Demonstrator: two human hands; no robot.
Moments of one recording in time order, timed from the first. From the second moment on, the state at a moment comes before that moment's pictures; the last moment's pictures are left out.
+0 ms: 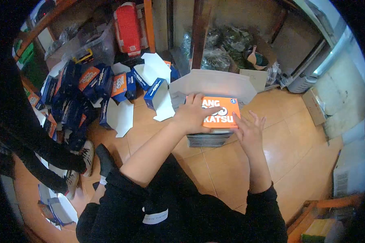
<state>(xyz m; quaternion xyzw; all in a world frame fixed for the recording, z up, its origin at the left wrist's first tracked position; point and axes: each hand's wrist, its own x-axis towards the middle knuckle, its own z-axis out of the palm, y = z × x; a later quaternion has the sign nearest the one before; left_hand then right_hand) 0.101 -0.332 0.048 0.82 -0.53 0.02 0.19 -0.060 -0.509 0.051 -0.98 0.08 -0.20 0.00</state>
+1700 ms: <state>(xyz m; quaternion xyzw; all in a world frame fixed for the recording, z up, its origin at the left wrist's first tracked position) 0.106 -0.306 -0.062 0.78 -0.51 0.15 0.33 0.014 -0.494 -0.321 -0.58 0.20 -0.23 0.76</state>
